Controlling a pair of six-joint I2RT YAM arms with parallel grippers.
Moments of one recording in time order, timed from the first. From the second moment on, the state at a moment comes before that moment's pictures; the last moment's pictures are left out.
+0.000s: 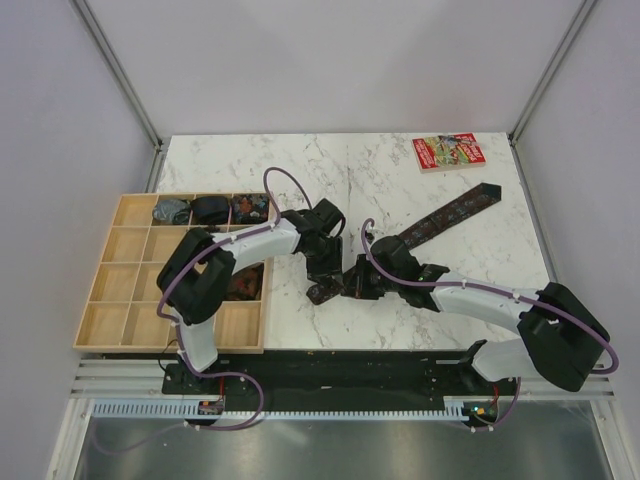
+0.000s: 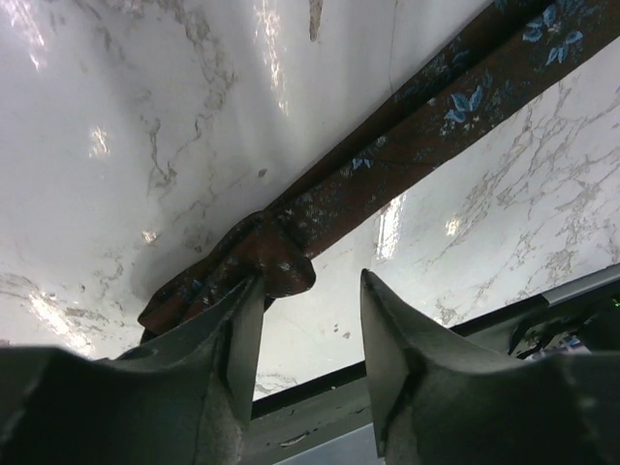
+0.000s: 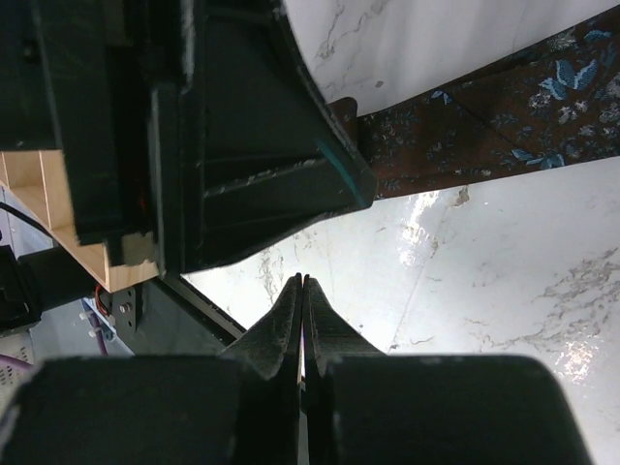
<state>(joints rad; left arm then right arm) -0.75 1.86 1.26 -0.64 0.19 -0.75 0.79 1.34 0.63 -0.02 -0.18 0.81</state>
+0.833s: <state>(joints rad) -0.71 1.63 1.20 -0.70 0.12 -0.74 0.79 1.38 0.63 0.12 -0.23 0.87</state>
